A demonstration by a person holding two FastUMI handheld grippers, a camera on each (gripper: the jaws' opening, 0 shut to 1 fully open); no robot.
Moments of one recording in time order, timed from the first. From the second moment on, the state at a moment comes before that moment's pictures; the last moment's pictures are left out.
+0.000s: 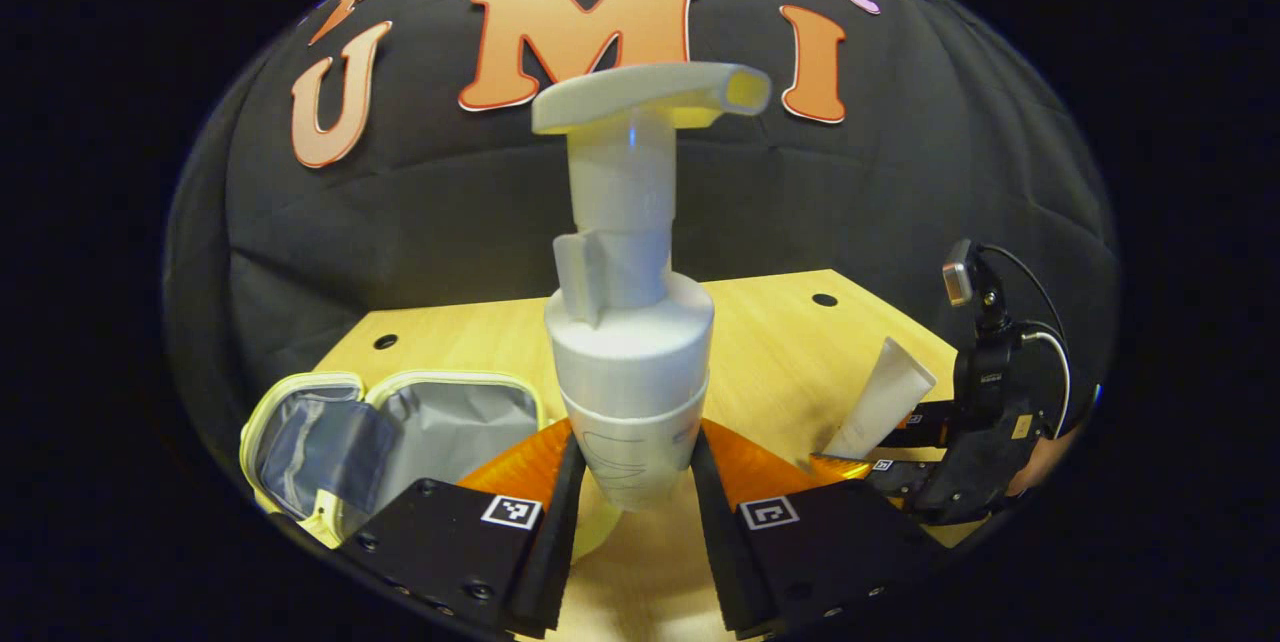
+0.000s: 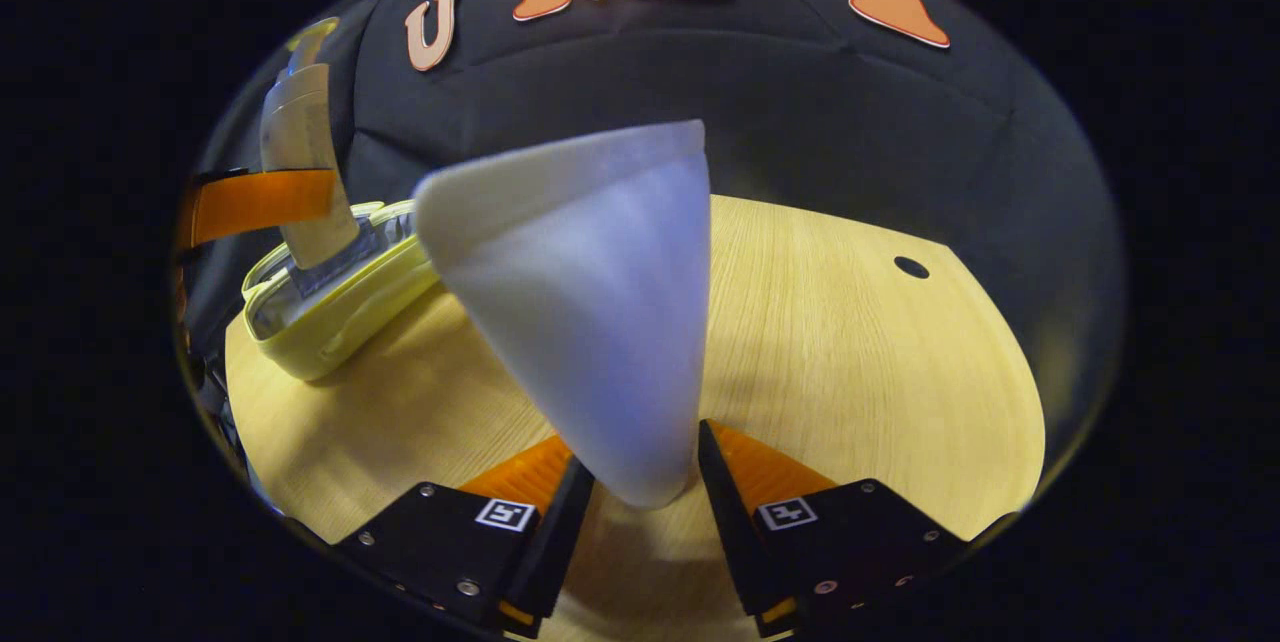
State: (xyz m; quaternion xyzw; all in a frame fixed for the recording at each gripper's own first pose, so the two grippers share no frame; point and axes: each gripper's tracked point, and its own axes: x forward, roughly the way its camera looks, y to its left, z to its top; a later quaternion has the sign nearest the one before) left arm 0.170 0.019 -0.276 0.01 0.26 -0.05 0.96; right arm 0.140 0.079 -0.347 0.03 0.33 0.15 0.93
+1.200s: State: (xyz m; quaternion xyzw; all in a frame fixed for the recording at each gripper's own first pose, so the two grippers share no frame) left arm 0.119 0.172 -0.187 -0.03 0.24 0.06 0.97; right arm 0.135 0.150 -0.149 0.05 0.22 0.25 0.94
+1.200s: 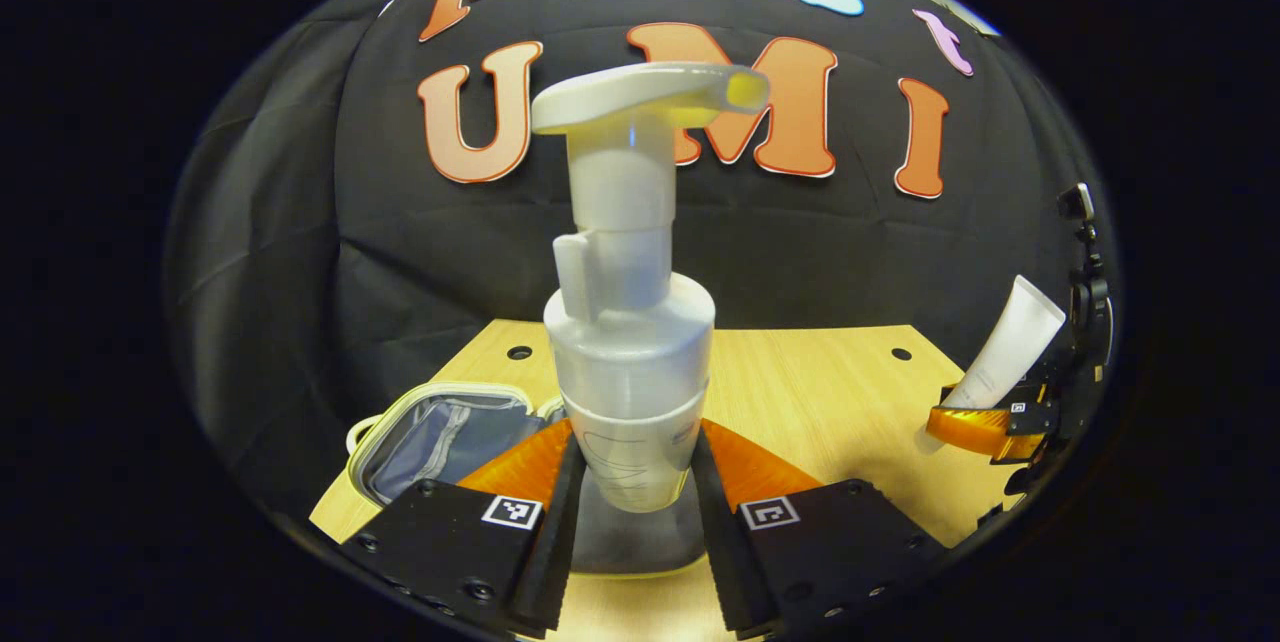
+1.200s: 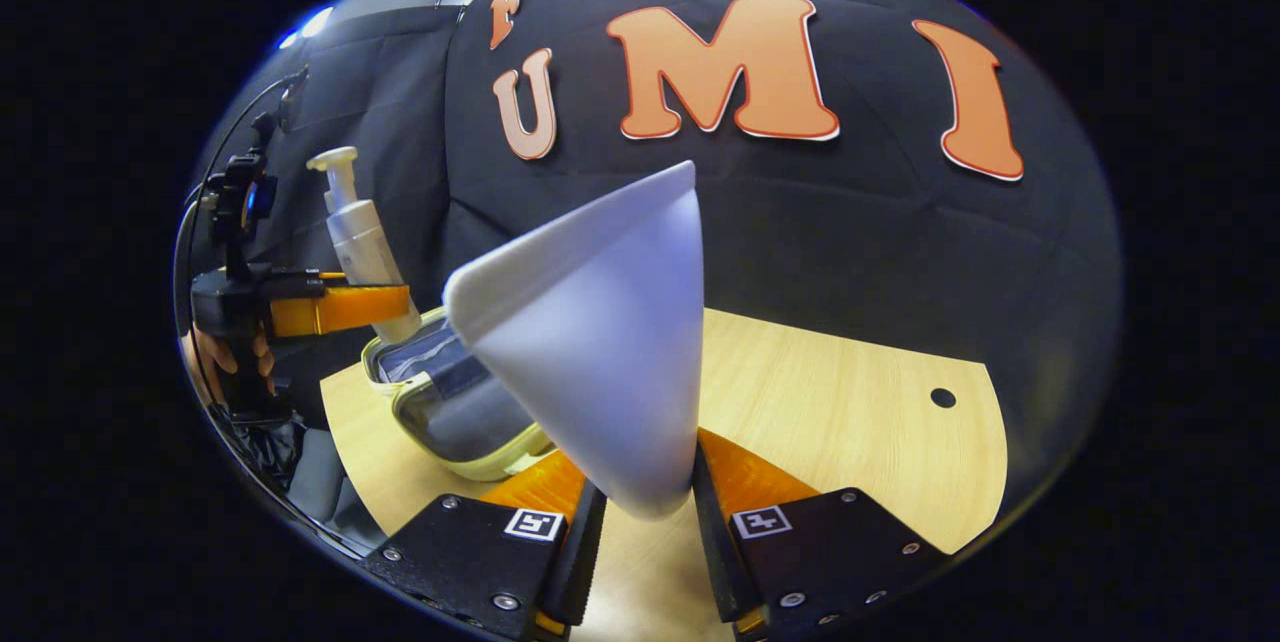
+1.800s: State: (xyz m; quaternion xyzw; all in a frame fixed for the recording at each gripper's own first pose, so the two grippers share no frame) left arm 0.117 0.244 -0.271 -0.02 0.35 -0.02 0.94; right arm 0.133 0.257 -0.162 0.07 0.27 0.22 0.93
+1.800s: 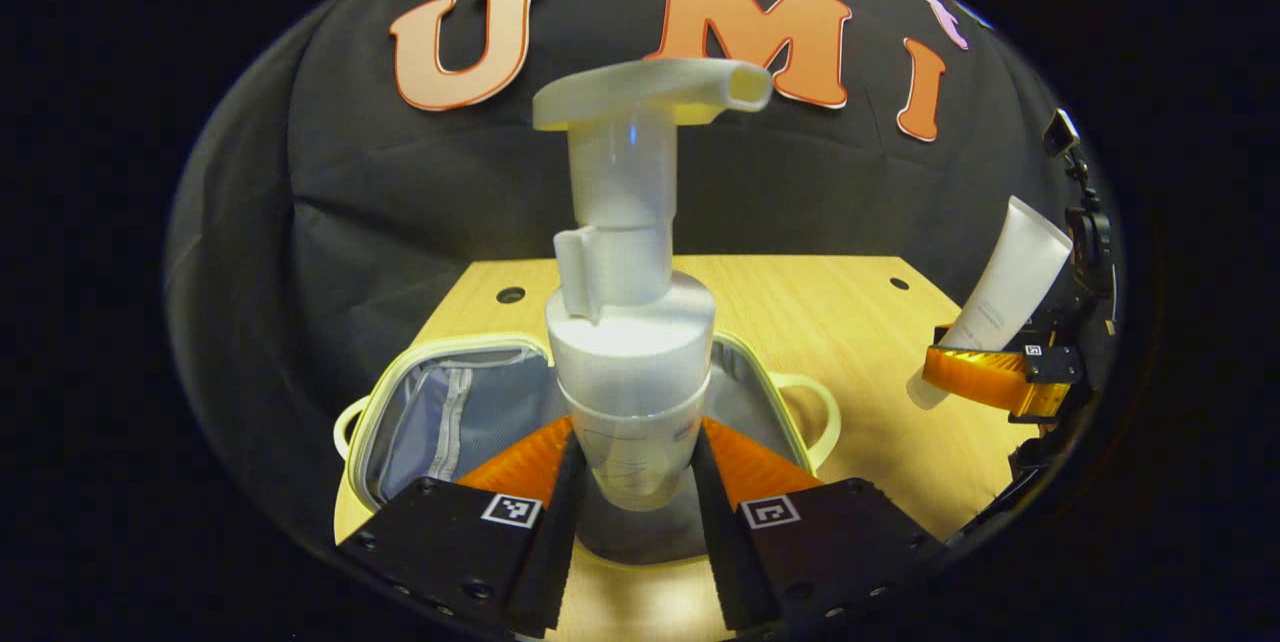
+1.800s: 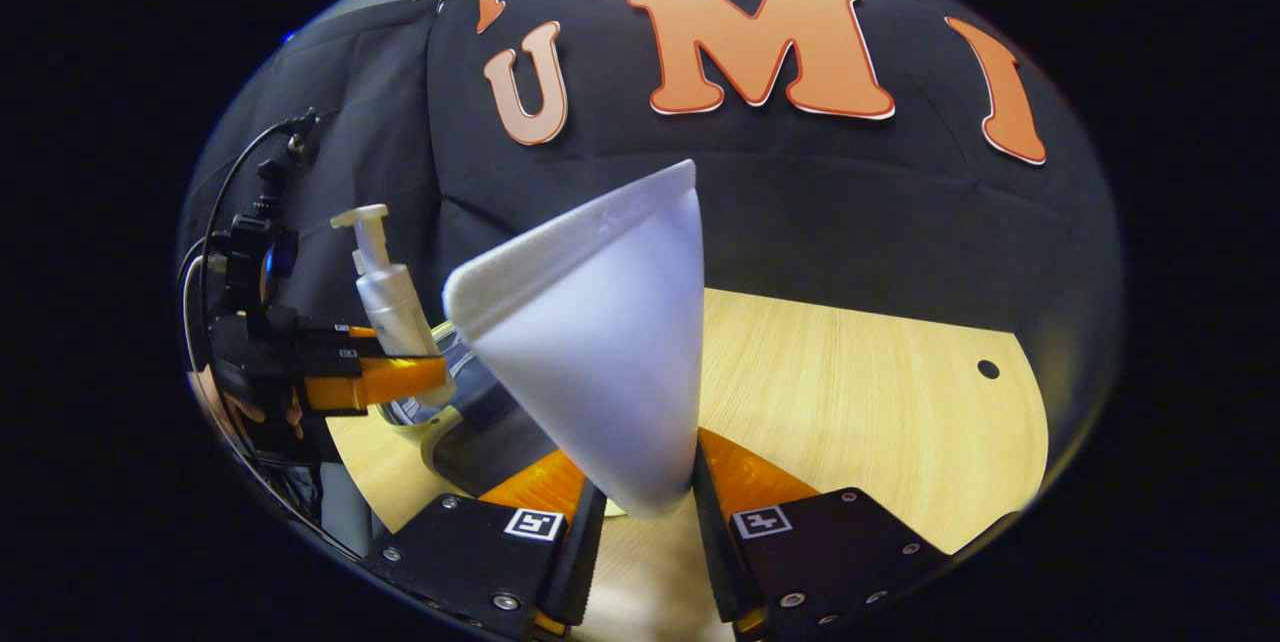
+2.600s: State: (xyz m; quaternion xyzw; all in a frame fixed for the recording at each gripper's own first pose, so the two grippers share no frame) left arm 0.129 0.222 -0.360 -0.05 0.49 -0.12 0.86; right arm 0.125 0.330 -0.197 0.12 0.35 0.17 0.91
